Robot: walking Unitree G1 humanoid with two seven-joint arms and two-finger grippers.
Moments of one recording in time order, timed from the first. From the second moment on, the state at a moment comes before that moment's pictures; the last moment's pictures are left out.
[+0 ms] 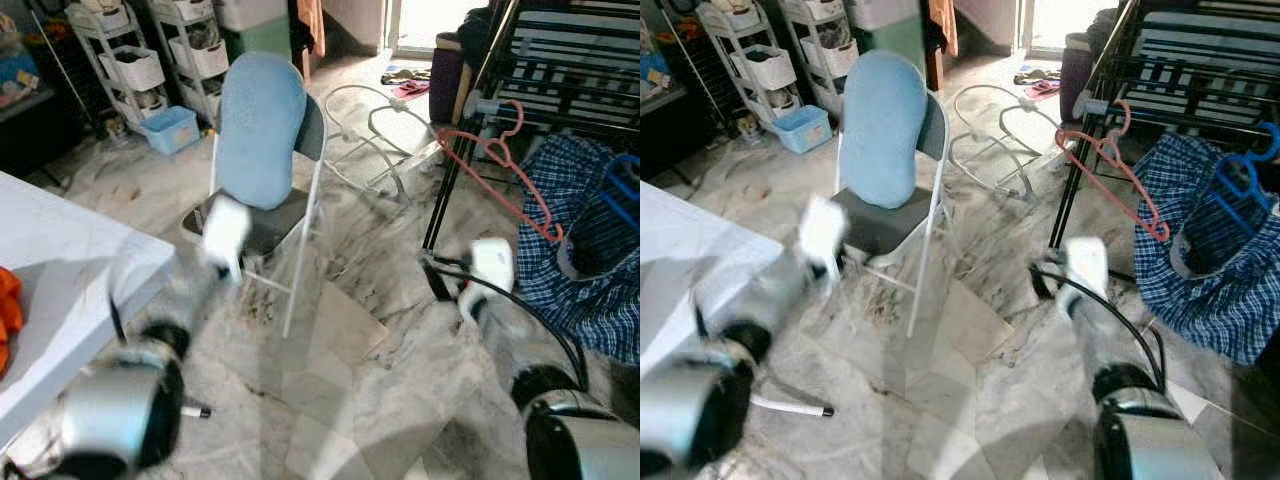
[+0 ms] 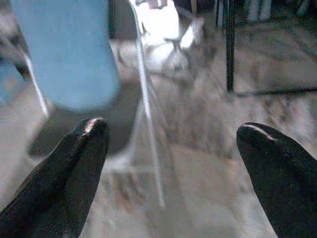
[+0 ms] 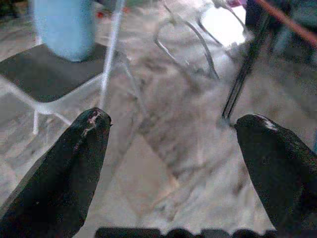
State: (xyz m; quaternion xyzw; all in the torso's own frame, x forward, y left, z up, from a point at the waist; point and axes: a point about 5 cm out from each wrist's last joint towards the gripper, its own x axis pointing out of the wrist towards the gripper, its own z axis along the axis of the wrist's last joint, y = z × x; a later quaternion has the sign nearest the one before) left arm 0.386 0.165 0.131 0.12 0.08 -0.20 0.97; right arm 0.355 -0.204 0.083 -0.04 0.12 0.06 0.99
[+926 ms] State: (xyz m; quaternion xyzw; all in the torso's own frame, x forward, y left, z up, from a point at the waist) left arm 0.278 0.194 0.114 0.02 -0.06 -0.16 0.98; right arm 0.258 -0.182 0.105 -0.06 0.04 0.12 0.99
